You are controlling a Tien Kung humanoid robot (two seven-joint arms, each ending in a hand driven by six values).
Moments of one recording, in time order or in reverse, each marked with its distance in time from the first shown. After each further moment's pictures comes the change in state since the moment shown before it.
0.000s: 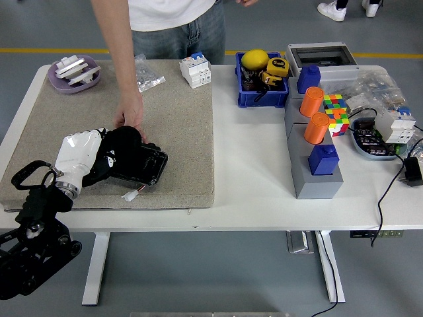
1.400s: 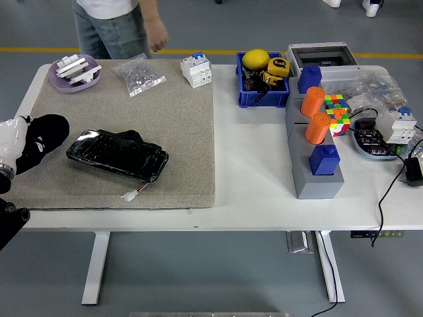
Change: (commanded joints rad) left arm -0.118 0.057 -0.110 0.394 -0.188 0.002 -0.229; right arm 0.011 -0.002 0.015 0.008 -0.021 -0.002 -0.007
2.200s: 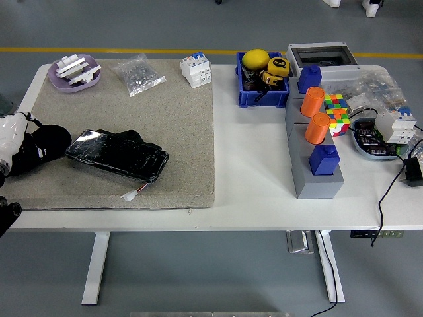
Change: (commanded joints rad) left arm -0.001 0.036 -0.041 -0.034 0.063 -0.071 -0.004; right arm 0.002 -0.003 -0.001 -0.002 -0.005 -0.009 -0.001
